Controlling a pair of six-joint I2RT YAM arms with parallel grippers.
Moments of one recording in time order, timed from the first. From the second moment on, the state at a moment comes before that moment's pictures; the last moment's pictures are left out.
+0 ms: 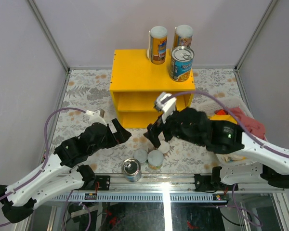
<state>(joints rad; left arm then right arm) -0.86 0.67 0.77 -0.74 -0.25 -1.01 1.23 1.14 1.49 -0.72 0.26 0.20</state>
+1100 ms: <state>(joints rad) -0.86 0.60 0.74 -0.82 -0.36 -1.21 1.68 1.16 0.75 -0.01 0.67 0.31</state>
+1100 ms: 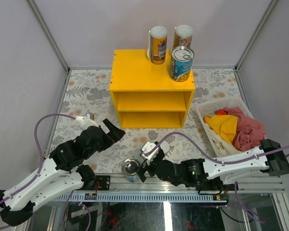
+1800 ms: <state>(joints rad) -0.86 0.58 0.75 -0.88 -0.40 -1.27 1.68 1.28 0.69 0.20 0.60 0.32</state>
